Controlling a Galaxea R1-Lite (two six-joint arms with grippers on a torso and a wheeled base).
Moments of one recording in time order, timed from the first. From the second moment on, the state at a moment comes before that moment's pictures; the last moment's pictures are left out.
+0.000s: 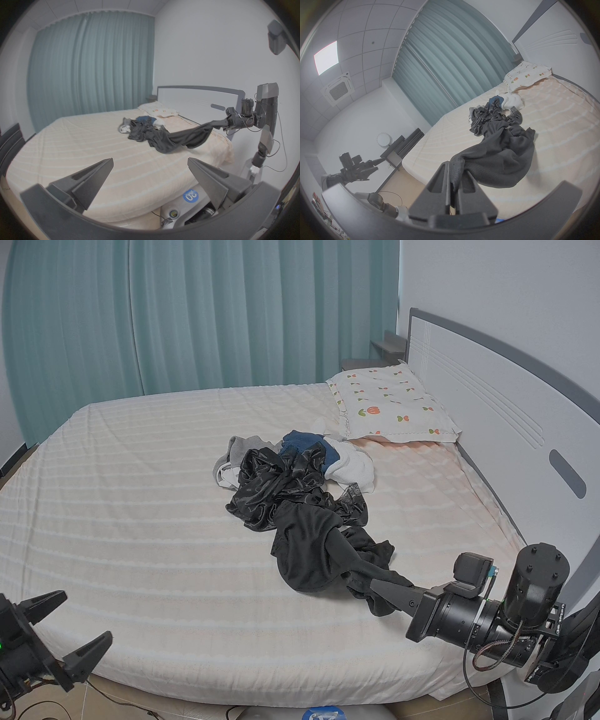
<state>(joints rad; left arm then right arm) -0.15 0.74 -0.24 -0.21 -0.25 0.07 0.79 1.72 -0.29 -1.30 -0.02 0.59</state>
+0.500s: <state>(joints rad) -0.49 1.49 -0.34 -0.68 -0.08 -0.07 0.80 1.73 -0.31 -1.35 -0.01 0.57</state>
